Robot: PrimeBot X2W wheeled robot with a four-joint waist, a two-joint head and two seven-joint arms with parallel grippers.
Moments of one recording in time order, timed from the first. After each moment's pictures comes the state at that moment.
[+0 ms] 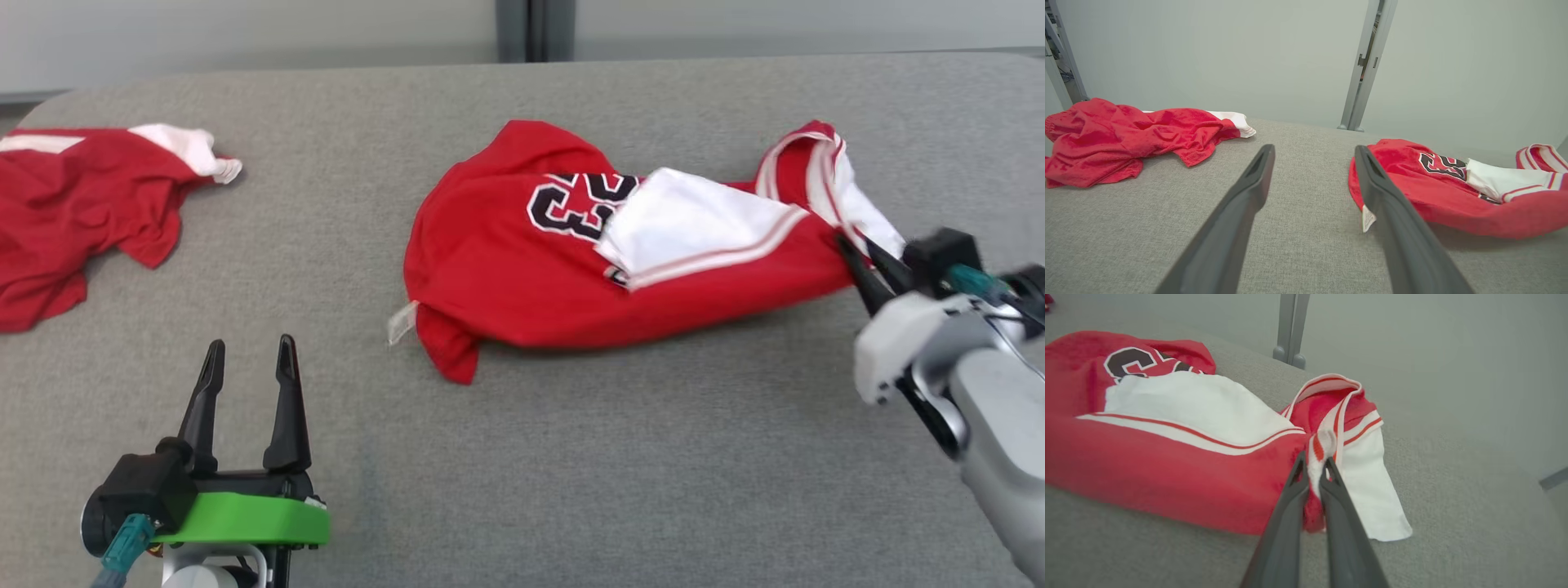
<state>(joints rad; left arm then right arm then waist) -0.05 0.05 -0.02 0.09 -0.27 -0.12 -0.26 -0.58 -0.45 0.44 0.64 0.34 0.13 -0.16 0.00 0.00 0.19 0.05</state>
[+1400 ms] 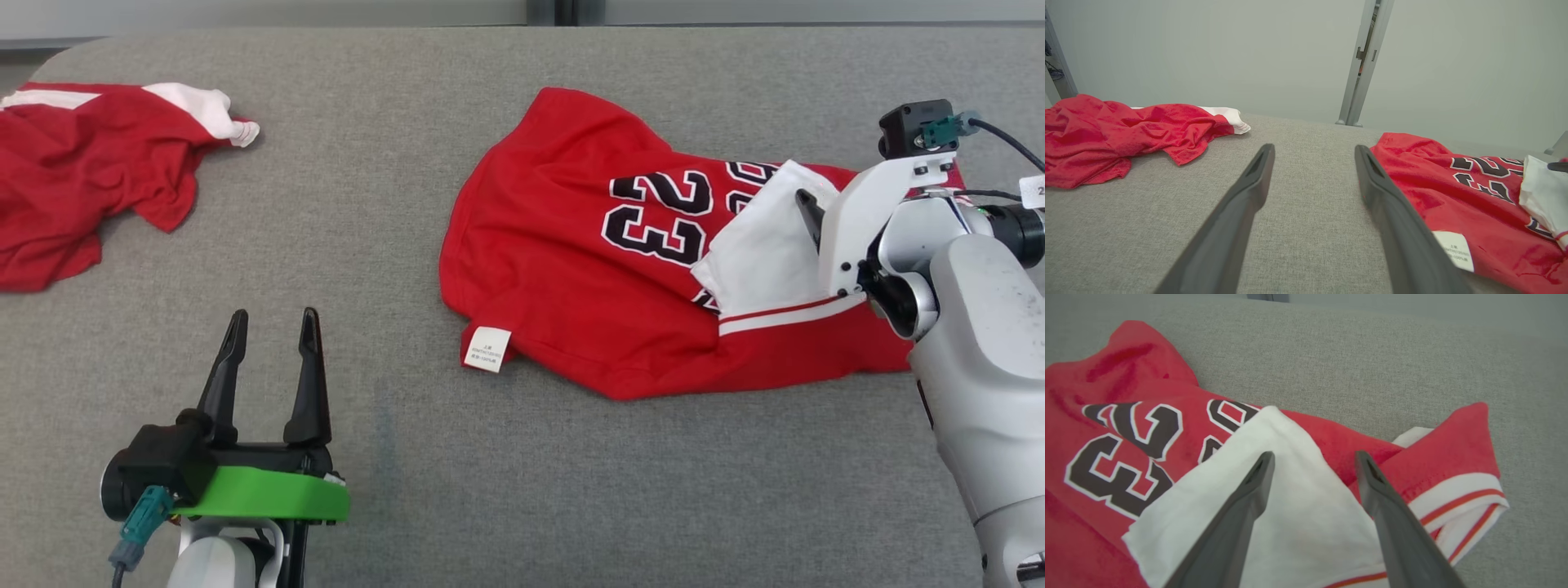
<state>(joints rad) -0.10 0.05 -0.06 0.09 -0.27 -0.12 -0.26 -0.75 -0.24 0.11 0.66 0.24 0.13 0.46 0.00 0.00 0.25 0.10</state>
